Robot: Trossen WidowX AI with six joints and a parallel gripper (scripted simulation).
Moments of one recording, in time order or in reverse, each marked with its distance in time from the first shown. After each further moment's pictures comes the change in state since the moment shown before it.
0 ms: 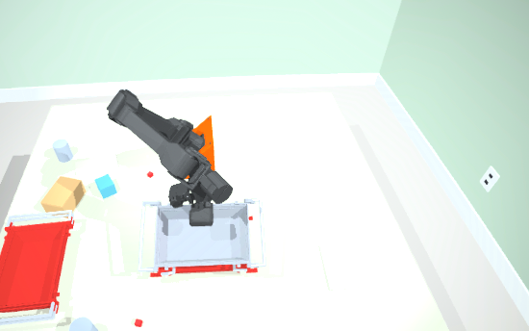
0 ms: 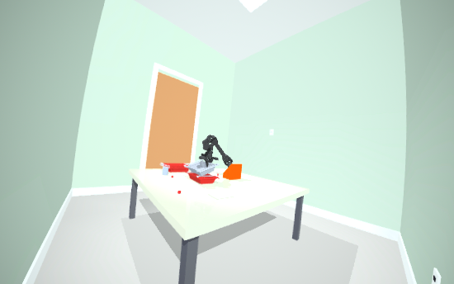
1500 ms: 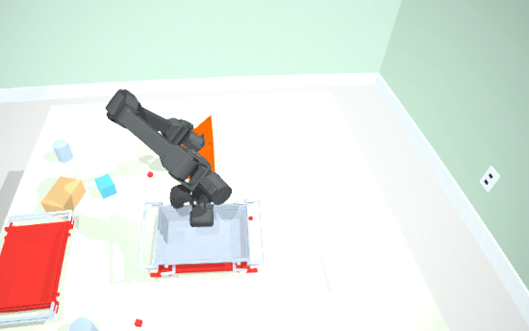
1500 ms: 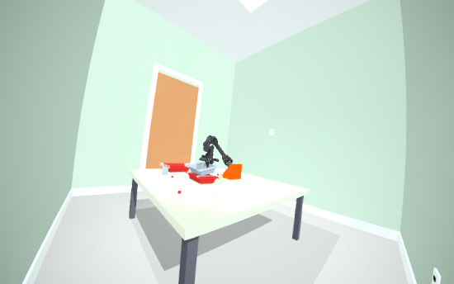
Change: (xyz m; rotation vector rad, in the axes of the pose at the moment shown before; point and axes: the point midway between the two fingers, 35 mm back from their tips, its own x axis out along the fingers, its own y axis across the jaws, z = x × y) arm 0.014 -0.008 -0.001 0.001 -0.001 0.005
